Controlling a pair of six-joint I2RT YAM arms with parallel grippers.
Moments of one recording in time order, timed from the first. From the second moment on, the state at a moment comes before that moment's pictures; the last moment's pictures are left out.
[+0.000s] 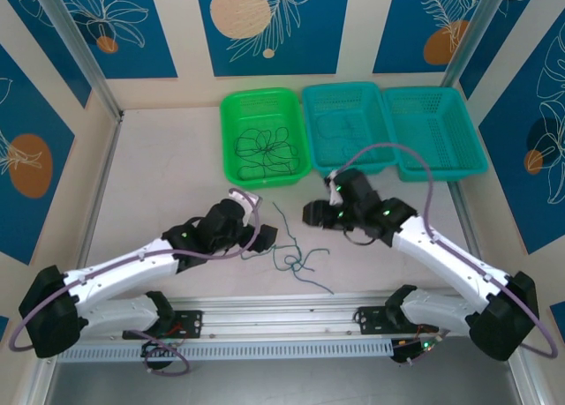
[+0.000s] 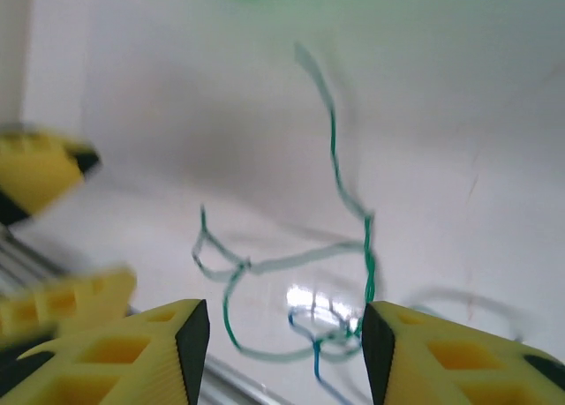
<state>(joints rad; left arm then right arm) -0.89 1.13 0.70 -0.30 -0.12 -0.41 0.74 1.10 0.85 -0.64 -0.19 0.71</state>
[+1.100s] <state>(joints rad) -0.86 1.43 0.68 -0.18 0.05 -0.66 1.18 1.58 0.84 -0.62 0.07 0.79</state>
